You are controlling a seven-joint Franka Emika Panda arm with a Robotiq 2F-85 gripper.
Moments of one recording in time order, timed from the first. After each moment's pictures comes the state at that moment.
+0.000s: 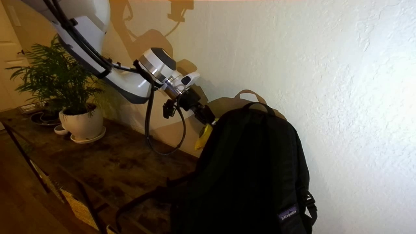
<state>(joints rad) 0.12 0.96 -0.10 -1.29 -0.94 2.06 1.21</state>
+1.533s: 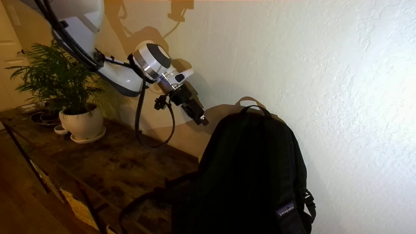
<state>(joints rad) 0.14 0.96 -0.09 -1.26 -0.79 2.14 1.17</state>
